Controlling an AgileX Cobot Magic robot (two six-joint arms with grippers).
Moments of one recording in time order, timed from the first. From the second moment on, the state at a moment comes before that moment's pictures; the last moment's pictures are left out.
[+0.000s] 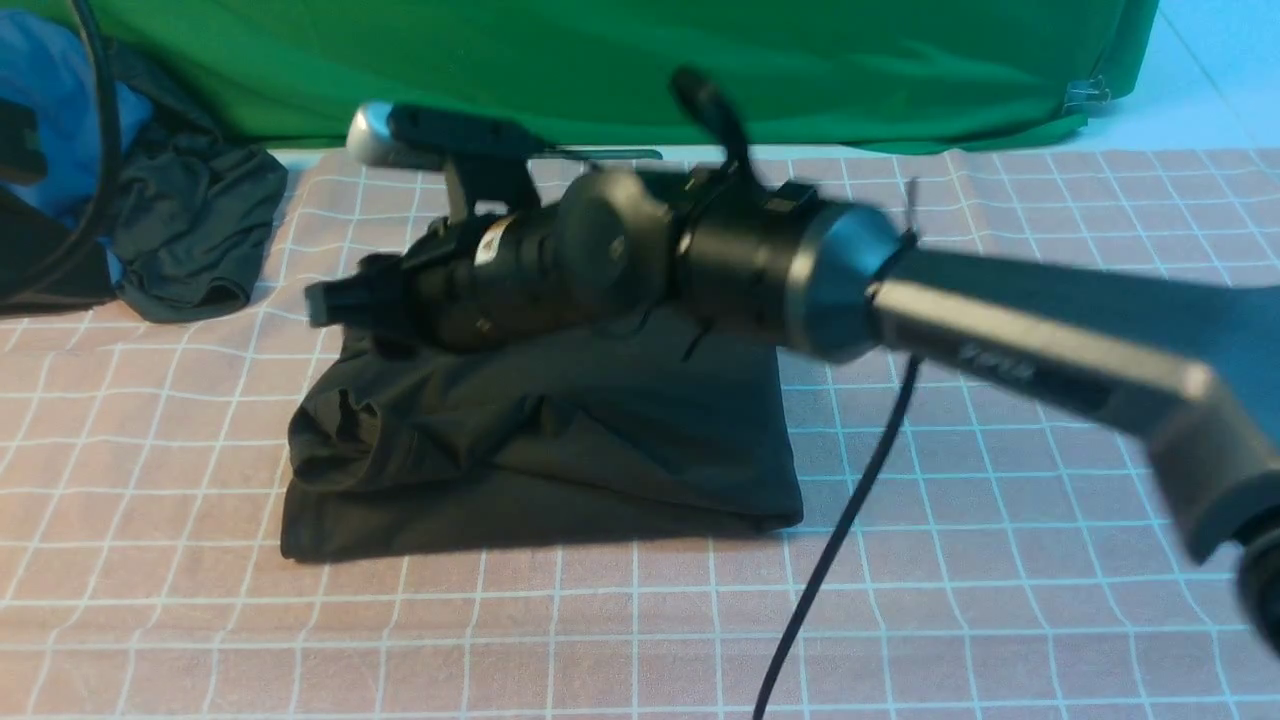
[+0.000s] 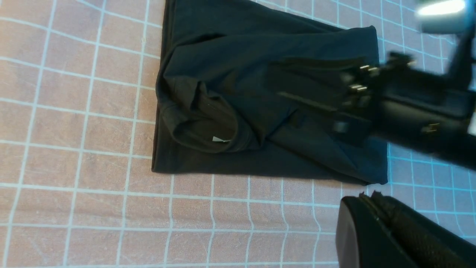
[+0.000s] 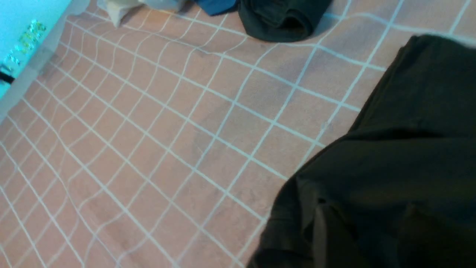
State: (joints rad) right arm 0.78 2.13 -1.82 0.49 0.41 -0.01; left arm 0.19 0.99 -1.20 -0.40 1.22 0.01
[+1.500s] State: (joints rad) right arm 0.37 1.88 -1.83 0.31 1.16 -0.38; left arm -0.08 1.80 -1.20 -0.12 0.88 -0.25
